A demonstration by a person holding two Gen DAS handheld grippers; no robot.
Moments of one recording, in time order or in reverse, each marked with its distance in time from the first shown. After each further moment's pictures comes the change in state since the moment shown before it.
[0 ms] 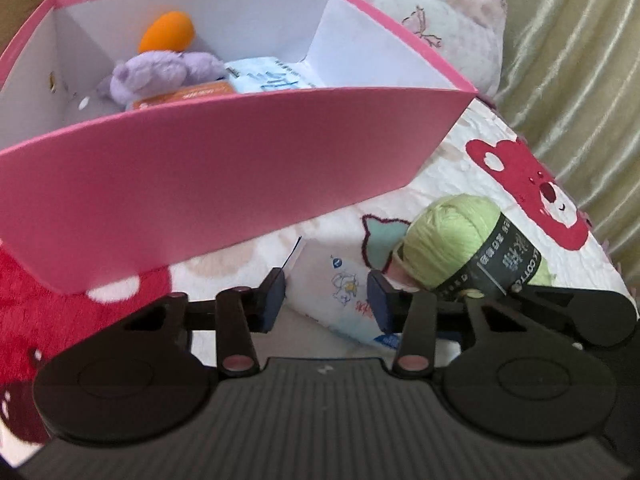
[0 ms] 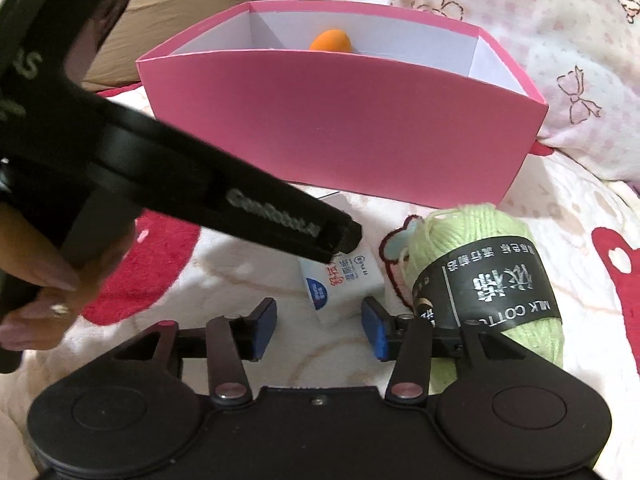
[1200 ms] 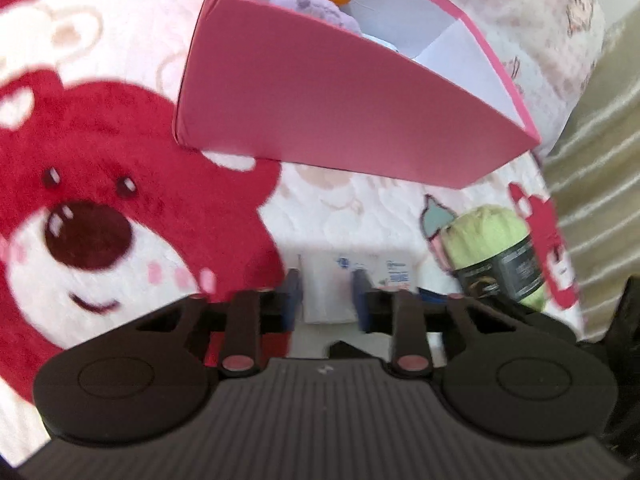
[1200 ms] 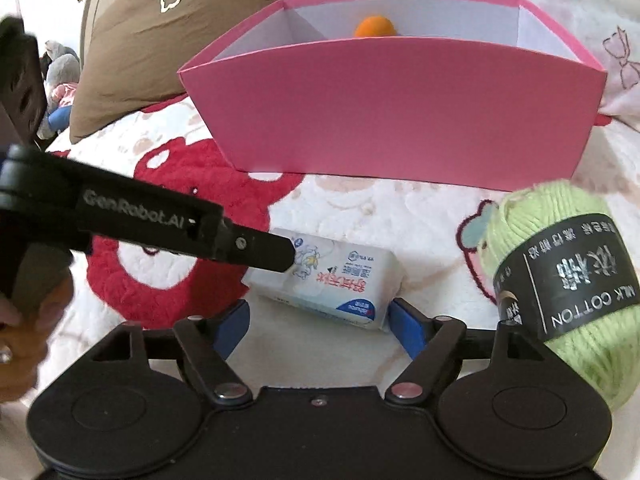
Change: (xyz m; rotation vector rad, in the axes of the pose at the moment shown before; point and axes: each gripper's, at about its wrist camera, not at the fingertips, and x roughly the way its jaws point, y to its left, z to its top) left arm -0.046 0.053 -0.043 -0.431 0.027 0.020; right arm 0.016 0.000 0.010 0.092 0.028 0.231
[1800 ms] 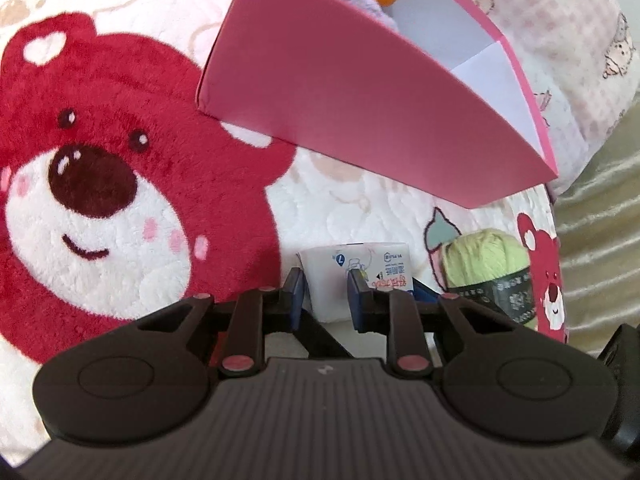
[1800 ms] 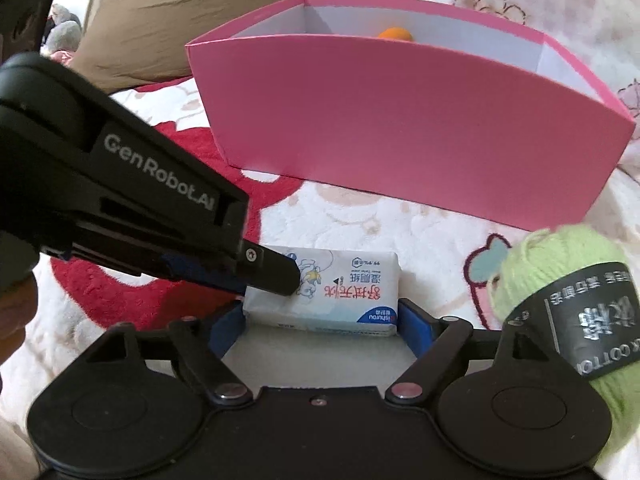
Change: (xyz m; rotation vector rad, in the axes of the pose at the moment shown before) left arm 0.001 -0.004 -0.007 -0.146 0.005 0.040; right arm 0.014 0.022 0.001 -0.122 -0.033 -0.123
